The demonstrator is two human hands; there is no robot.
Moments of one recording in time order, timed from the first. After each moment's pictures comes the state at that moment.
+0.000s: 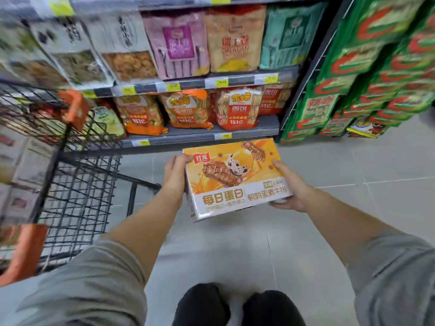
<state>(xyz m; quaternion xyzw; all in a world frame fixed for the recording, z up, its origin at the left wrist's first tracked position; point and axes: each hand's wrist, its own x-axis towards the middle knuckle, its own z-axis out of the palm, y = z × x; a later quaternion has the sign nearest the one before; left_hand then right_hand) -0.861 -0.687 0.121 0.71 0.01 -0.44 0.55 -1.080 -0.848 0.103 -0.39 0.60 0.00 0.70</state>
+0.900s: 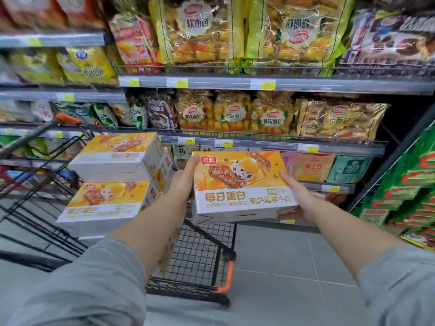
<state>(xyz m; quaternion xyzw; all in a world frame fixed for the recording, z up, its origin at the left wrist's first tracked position) -0.646 -0.457 0.483 0.73 -0.02 -0.32 0.60 -0.840 -0.673 0.447 -0.56 0.45 -0.02 0.70</state>
